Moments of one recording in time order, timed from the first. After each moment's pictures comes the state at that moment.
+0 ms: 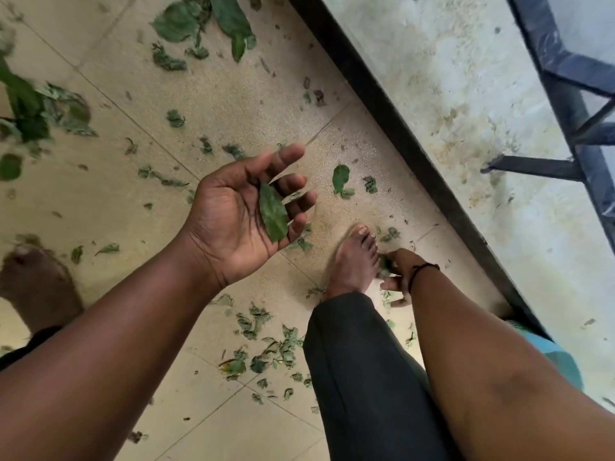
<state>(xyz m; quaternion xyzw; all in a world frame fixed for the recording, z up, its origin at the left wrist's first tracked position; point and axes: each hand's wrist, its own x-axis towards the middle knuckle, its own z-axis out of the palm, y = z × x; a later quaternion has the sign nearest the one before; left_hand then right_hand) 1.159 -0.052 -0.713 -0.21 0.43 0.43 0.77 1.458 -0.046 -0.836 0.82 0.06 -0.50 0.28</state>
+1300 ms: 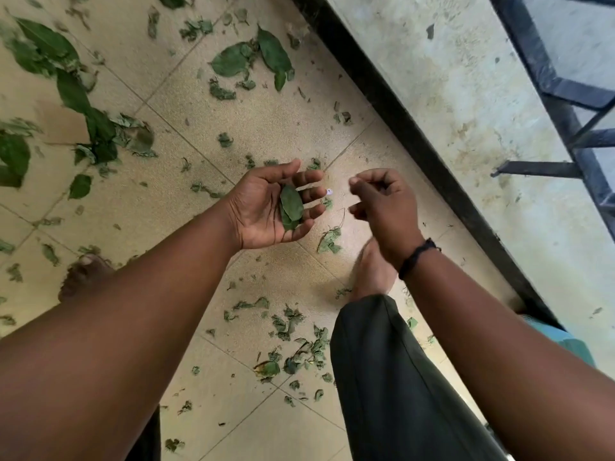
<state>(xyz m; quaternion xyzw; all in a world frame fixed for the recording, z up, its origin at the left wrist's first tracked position) 1.092 -0.065 -0.748 -0.17 0.41 0.29 0.85 1.278 -0.022 -0.730 0.72 0.39 -0.56 -0.12</state>
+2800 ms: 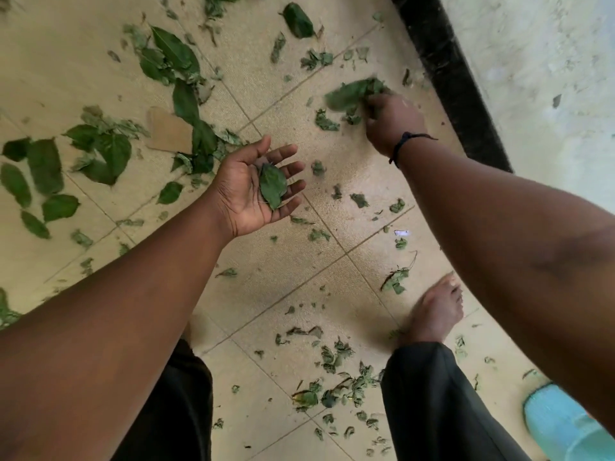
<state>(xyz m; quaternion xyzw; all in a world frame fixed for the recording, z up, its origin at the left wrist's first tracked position) 0.930 -0.090 -0.804 -0.19 0.50 0.42 0.73 1.093 0.098 -0.858 0.55 0.77 -0.26 0.20</state>
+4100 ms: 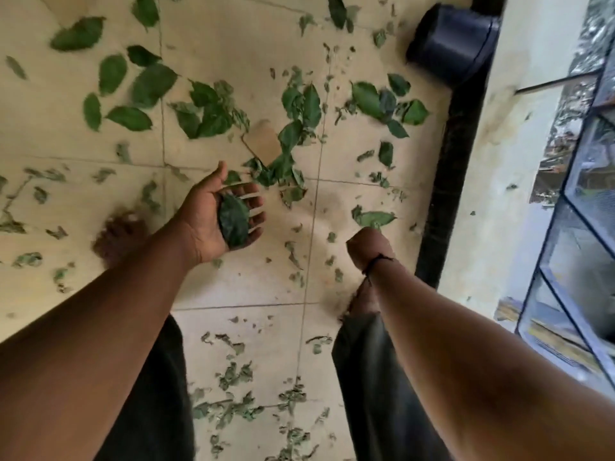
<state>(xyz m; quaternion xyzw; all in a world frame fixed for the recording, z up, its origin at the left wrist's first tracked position) 0.862 -0.202 -0.753 -0.41 0.39 0.60 0.56 1.006 0.027 -0.775 0.47 0.73 -0.19 0.46</state>
